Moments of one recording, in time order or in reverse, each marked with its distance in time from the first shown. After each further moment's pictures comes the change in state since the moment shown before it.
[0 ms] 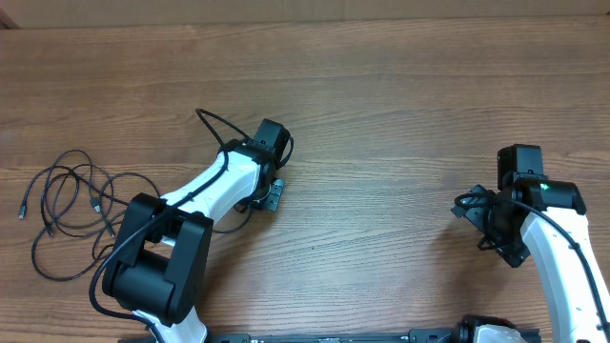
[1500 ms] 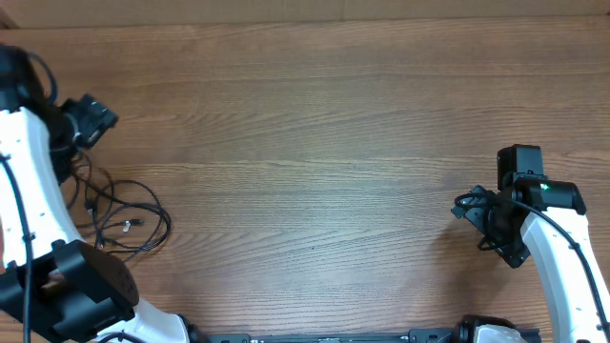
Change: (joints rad) left arm 0.838 -0.063 0.697 -0.552 0.233 -0.317; right arm 0.000 0.000 0.000 -0.002 -0.001 0.000
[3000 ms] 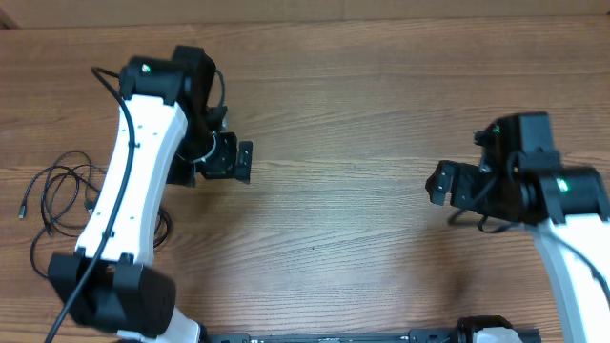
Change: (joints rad) left arm -0.604 -0.069 -0.084 -0.319 0.053 0.297; right arm 0.179 -0.128 0.319 -0.125 -0.219 -0.422
